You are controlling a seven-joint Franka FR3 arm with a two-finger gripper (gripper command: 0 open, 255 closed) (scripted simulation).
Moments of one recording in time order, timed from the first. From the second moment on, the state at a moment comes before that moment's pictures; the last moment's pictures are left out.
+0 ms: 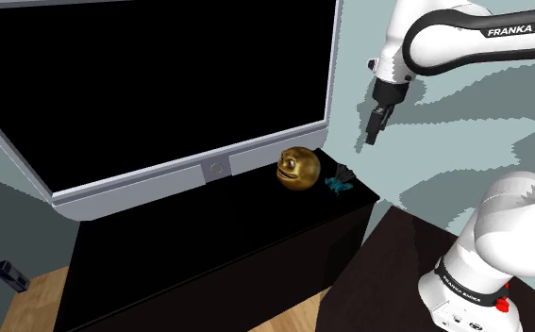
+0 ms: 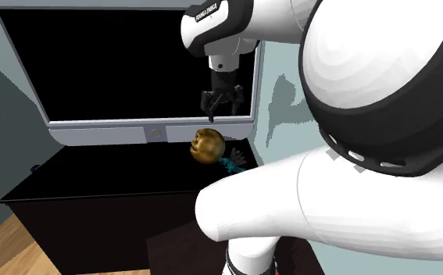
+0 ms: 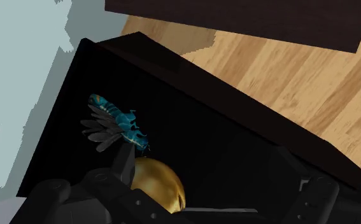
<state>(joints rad) 0.00 -0.80 -0.18 -2.54 -0.14 1.81 -0.23</state>
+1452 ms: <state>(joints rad) 0.31 0.01 -0.74 -2.45 0.22 2.54 -1.36</state>
